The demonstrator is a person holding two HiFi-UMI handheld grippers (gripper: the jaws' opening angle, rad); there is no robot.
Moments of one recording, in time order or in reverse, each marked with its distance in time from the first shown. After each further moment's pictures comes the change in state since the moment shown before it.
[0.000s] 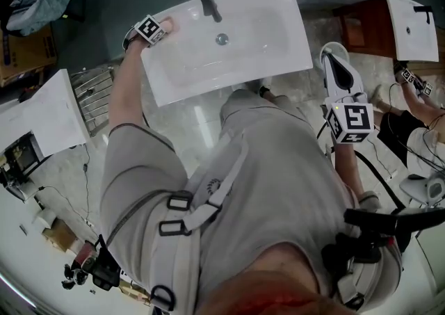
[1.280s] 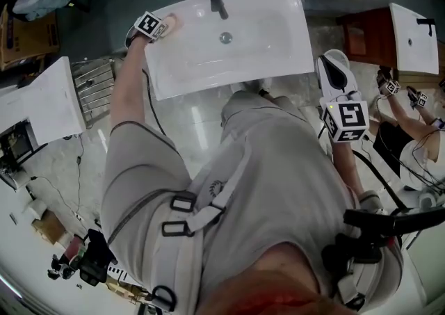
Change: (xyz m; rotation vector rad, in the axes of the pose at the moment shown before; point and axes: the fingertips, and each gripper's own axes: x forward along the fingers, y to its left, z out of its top) left arm -0.013 0.016 -0.011 -0.174 -0.106 0.084; right arm 0.015 0.025 -0.005 -0.036 0.029 0.097
